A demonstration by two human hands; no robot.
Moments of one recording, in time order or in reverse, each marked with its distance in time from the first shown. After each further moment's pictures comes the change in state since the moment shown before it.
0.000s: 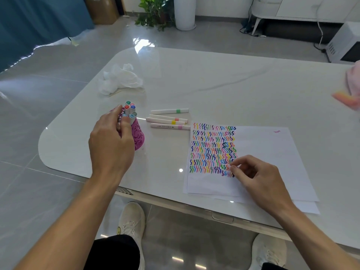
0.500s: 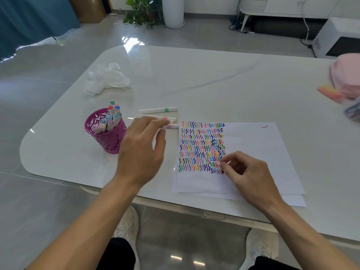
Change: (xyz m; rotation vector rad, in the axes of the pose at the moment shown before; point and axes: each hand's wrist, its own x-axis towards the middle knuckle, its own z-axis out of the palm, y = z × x) left_hand -0.029 0.031 0.042 -0.025 -0.182 0.493; right_hand -0.001 -0.001 -0.002 0.009 0.015 -0.019
